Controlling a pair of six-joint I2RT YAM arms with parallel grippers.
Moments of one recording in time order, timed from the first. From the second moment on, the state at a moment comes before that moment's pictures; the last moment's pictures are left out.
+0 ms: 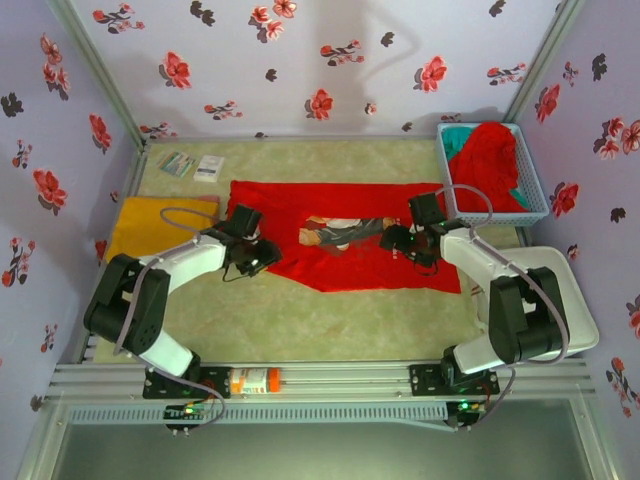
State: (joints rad) left arm -0.48 1.57 0.83 -0.37 0.21 -0.89; right arm 0.28 1.46 0.86 -0.53 -0.13 0.62
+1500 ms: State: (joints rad) left arm -0.48 1.65 0.86 -0.24 0.26 -0.98; right arm 0.07 1.40 0.86 -0.64 0.00 0.61
